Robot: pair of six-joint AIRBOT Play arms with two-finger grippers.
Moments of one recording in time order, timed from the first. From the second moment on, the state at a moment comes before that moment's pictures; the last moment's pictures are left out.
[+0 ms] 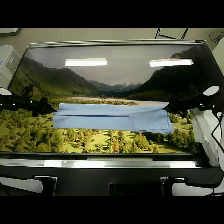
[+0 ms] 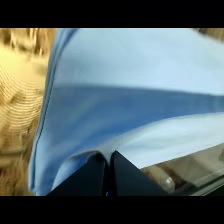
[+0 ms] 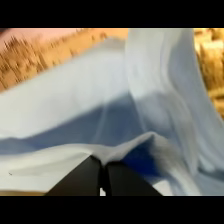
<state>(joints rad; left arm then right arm) 0.35 -1.68 1.34 0.89 -1.40 -1.35 -0.29 -1.53 1.23 -0.97 1.21 1.62</state>
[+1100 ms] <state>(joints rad) 0.43 -1.54 1.59 0.84 -1.57 -1.39 -0.36 -1.74 1.25 -0.95 1.34 1.35</state>
